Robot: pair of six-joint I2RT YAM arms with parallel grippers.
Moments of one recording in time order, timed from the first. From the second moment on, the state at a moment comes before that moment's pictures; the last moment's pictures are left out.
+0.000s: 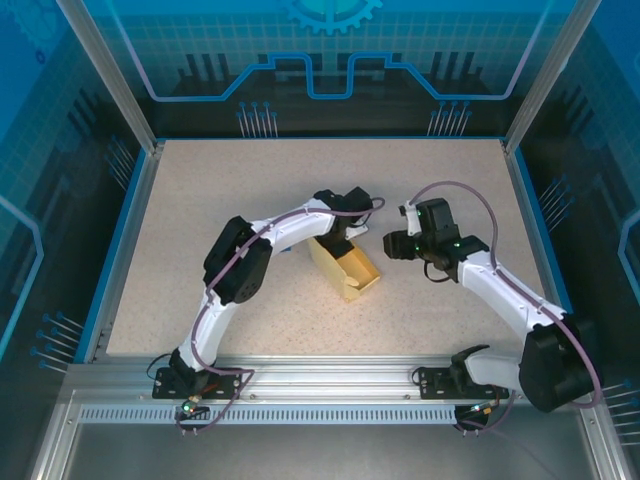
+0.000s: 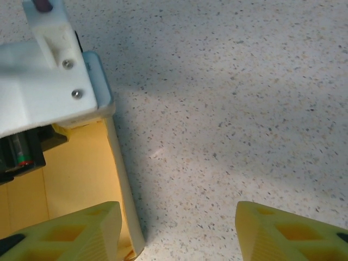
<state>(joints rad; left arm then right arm) -0.73 2.24 1.81 -1.00 -0.18 0.18 0.33 1.23 0.80 -0.42 -0.09 0.19</state>
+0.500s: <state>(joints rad) -0.74 2.27 1.86 -0.95 -0.16 0.39 0.27 1.07 0.69 -0.43 -0.08 0.24</state>
